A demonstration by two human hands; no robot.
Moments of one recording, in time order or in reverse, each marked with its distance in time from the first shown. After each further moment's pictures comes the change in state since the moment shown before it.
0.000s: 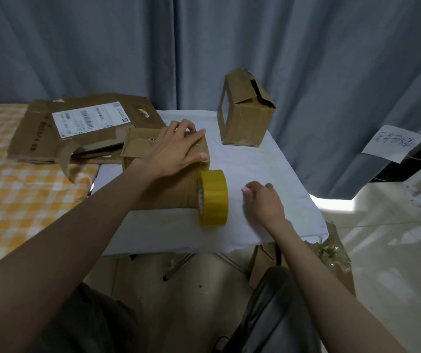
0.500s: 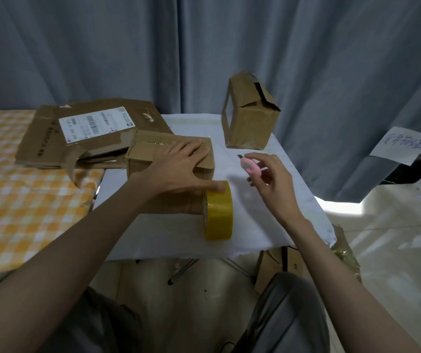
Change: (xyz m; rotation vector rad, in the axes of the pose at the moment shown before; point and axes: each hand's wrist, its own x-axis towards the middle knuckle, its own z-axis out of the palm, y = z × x) left_hand -0.026 0.026 -0.020 -0.040 -0.281 -0.077; right_hand -0.008 -0.032 -0.050 0.570 0.236 -0.523
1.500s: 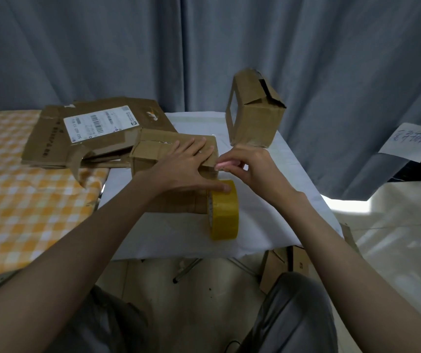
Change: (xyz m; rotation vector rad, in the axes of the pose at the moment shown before) left_hand 0.002 0.002 0.000 -0.022 -0.079 -0.004; right_hand 0.044 -0.022 0.021 -0.240 -0.341 -0.343
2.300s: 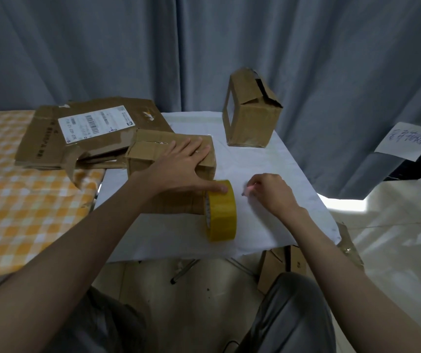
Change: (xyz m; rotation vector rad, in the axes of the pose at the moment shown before) left_hand 0.002 0.000 -0.001 0.000 -0.027 -0.015; right_hand -0.052 0.048 0.017 -0.265 -0.173 0.650
